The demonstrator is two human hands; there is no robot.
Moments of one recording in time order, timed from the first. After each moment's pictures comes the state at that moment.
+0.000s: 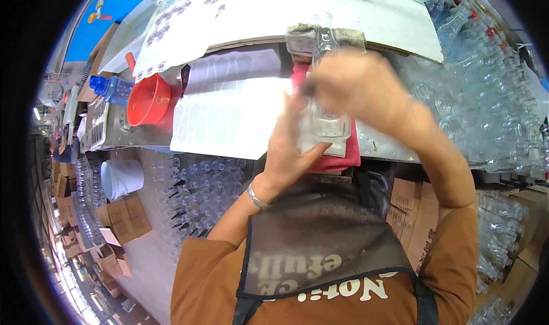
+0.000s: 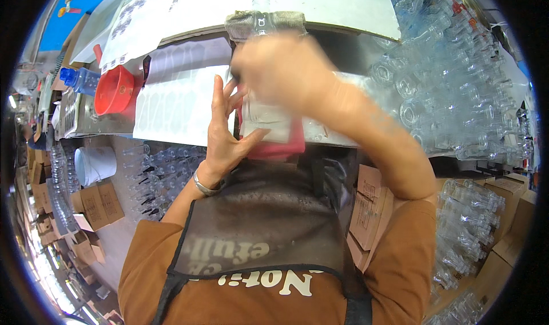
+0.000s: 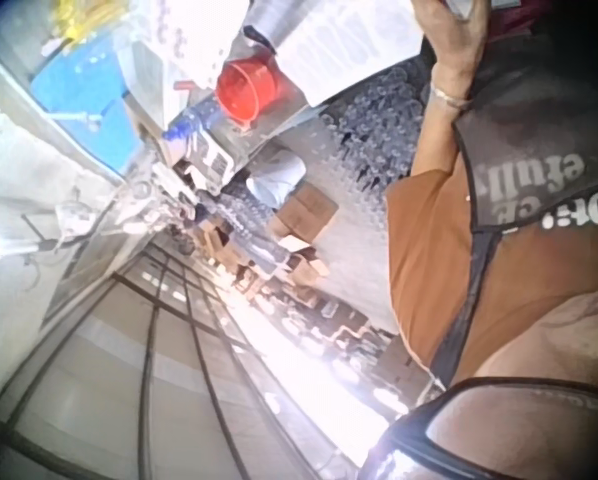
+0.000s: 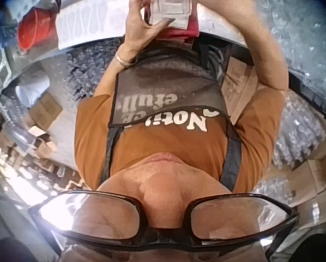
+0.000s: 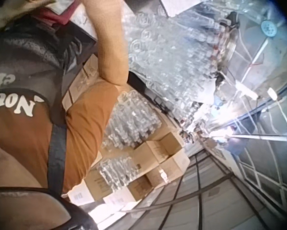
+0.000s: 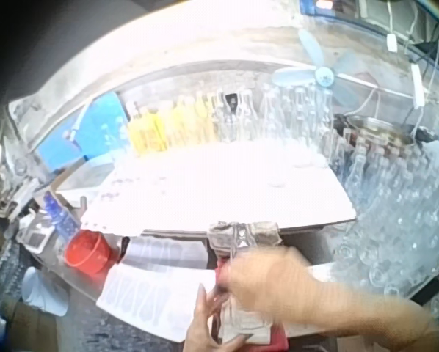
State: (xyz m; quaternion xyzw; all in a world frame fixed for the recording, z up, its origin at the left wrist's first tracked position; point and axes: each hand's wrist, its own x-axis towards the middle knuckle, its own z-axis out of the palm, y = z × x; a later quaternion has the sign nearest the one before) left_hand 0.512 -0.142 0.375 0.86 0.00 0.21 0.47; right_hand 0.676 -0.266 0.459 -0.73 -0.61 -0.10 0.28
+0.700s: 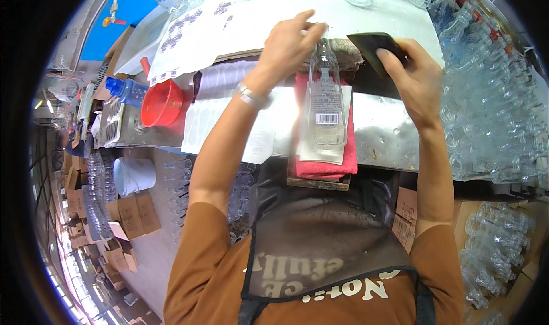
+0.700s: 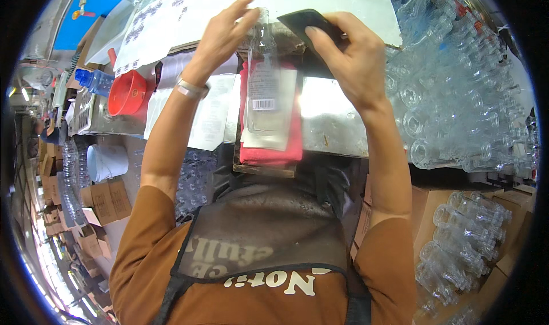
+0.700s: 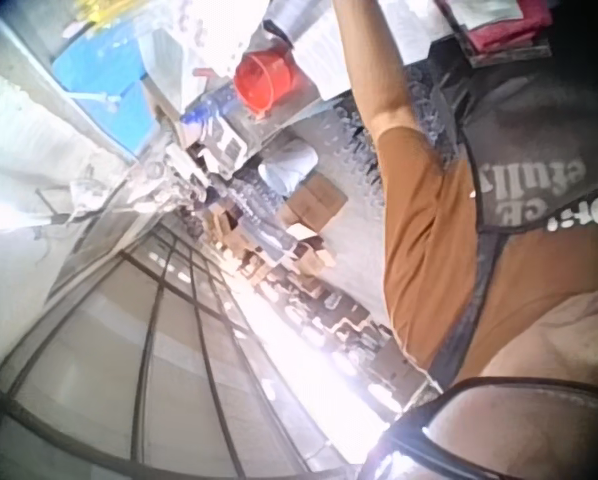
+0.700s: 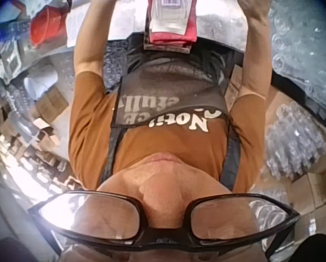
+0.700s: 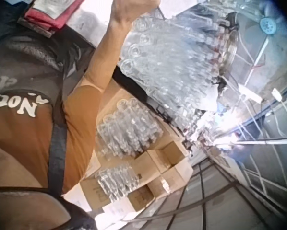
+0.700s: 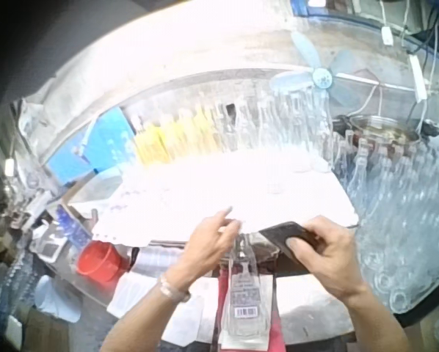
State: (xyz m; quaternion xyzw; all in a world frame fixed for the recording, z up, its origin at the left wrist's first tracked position) left_hand 0.679 -0.079 0.438 0.93 0.02 0.17 0.31; right_hand 0.718 -0.323 0.446 -0.76 -0.33 -0.10 0.55
